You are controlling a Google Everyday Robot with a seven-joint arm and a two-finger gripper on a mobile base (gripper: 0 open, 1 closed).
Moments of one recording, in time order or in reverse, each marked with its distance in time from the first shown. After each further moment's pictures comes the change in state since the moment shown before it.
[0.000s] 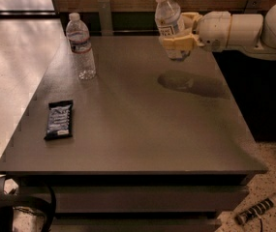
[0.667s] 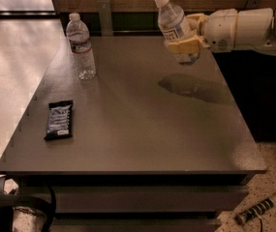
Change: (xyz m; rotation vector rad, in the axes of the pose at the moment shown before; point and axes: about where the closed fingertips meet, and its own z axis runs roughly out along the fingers) arm 0.000 0.012 -0.015 0.029 0.152 -0.003
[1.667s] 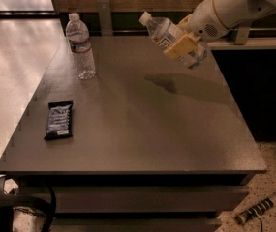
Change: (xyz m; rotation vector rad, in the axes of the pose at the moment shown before) arm 0.031 0.006 0.007 -0.091 0.506 0.076
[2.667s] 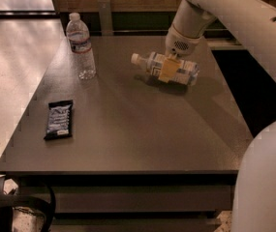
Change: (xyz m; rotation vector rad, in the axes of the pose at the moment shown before) arm 0.044 0.026 0.070 -0.139 0.468 0.036
